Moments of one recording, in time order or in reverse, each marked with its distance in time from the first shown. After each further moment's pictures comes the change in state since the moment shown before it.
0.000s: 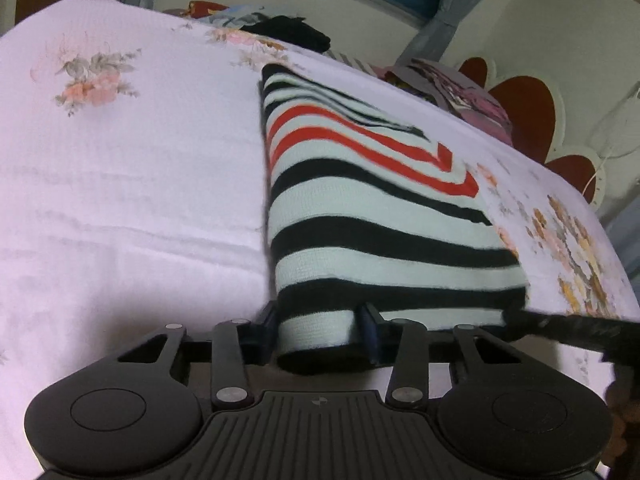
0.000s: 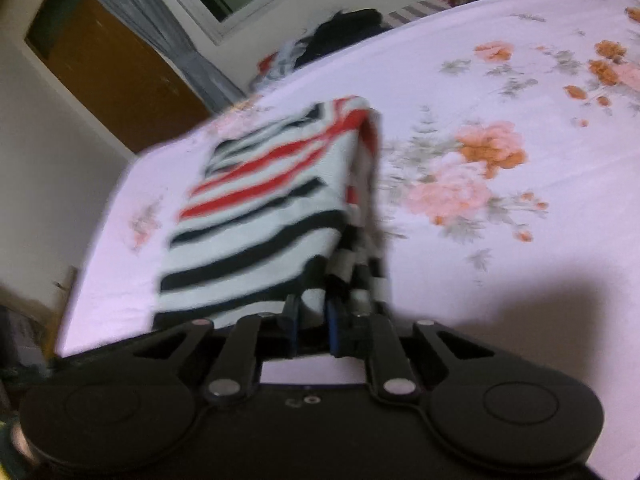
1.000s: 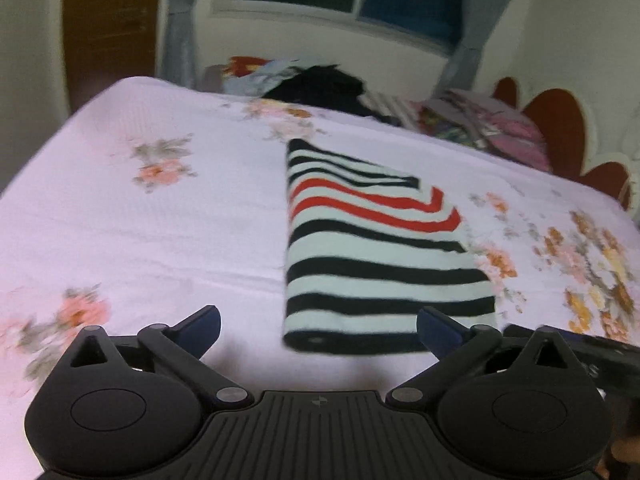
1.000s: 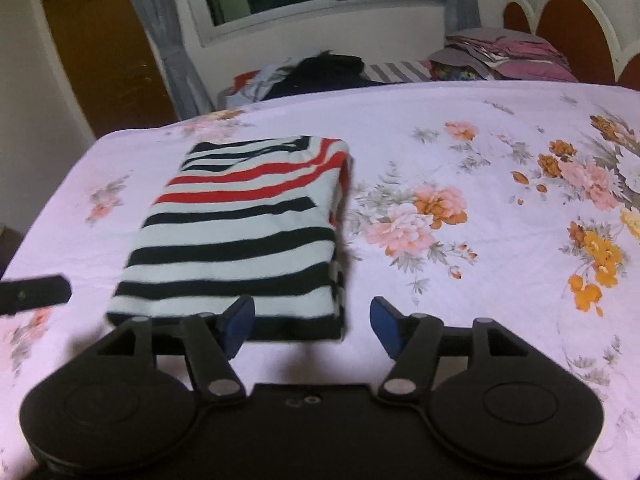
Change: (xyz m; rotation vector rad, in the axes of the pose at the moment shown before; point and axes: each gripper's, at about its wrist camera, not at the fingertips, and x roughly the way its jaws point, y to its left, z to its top) left arm -0.108 -0.066 0.000 0.036 -0.111 0.248; right arm -0.060 0.051 -0.022 -0.164 -0.139 -0.147
